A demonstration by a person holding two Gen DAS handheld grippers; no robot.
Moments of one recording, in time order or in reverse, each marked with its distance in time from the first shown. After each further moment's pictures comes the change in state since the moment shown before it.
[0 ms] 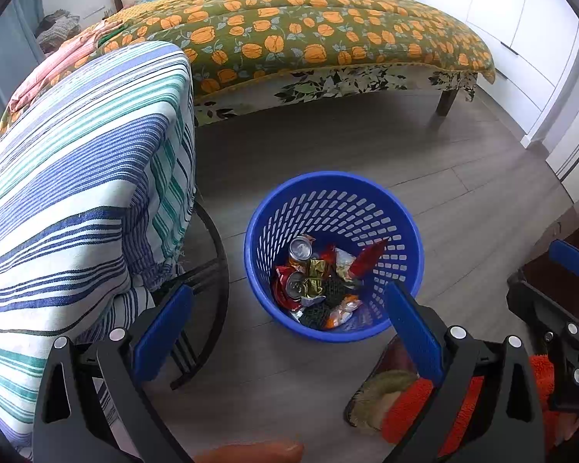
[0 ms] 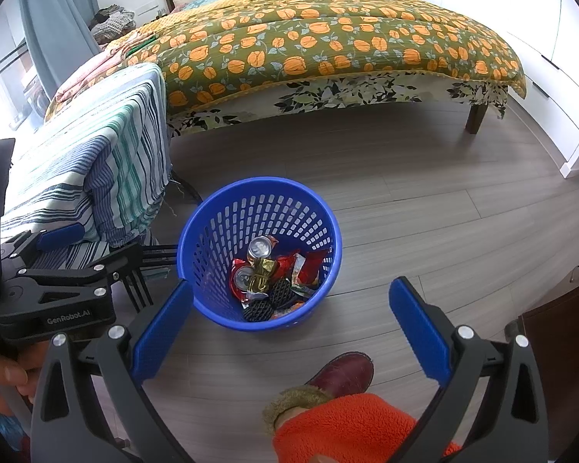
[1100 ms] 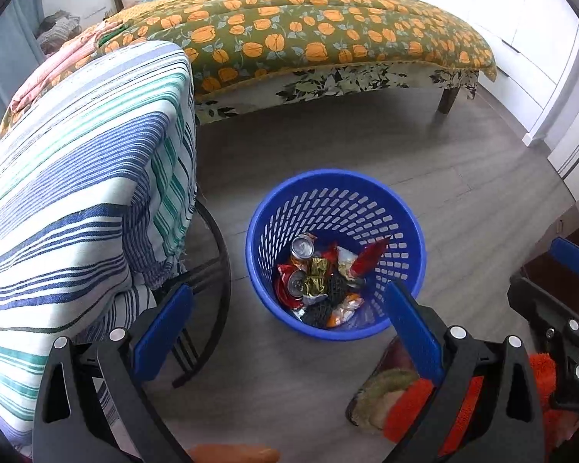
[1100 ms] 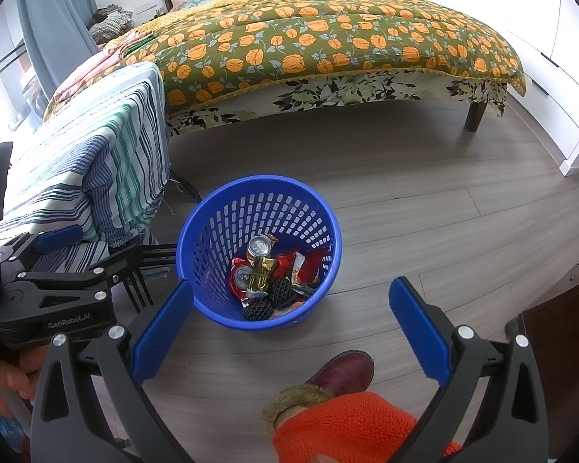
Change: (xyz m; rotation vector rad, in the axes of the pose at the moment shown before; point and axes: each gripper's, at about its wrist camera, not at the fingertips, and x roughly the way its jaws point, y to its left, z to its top) left arm 0.000 -0.003 -0.002 0.006 0.005 0.012; right arm 0.001 0.001 0.001 -0.001 0.003 -0.001
